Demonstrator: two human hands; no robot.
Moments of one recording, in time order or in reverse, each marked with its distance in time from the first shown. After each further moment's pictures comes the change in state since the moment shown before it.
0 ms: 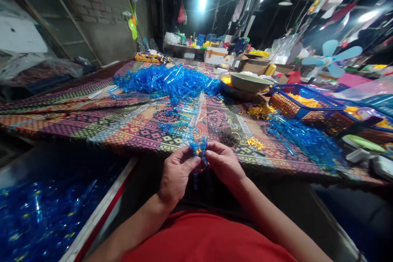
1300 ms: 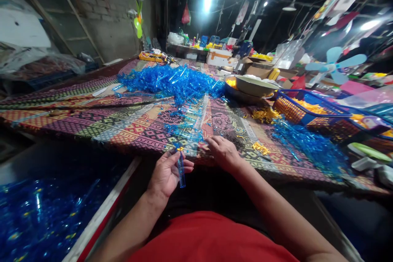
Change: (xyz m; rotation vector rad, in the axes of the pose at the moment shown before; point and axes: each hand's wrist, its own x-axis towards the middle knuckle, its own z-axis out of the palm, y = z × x) left_hand 0.020 -0.004 -0.056 -0.307 0.152 -0.176; right_hand 0.046 -0.001 -0.046 -2.102 -0.161 -0.625
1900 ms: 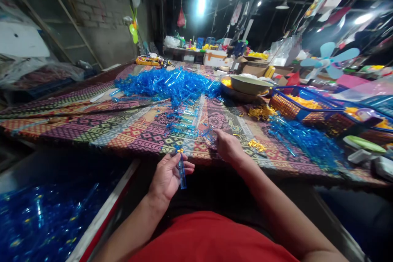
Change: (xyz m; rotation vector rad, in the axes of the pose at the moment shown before) left_hand -0.006 -0.009 0.015 0.065 -0.004 0.011; right_hand 0.002 0.021 -0.006 0.055 -0.095 0.463
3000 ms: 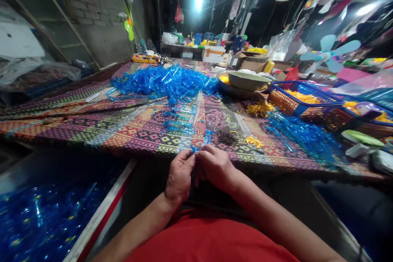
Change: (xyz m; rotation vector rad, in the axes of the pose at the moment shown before) left_hand -0.009 -0.031 0.032 0.208 -0.222 0.138; right_hand -0.052 -0.052 -0.025 0.442 0.334 -0.543
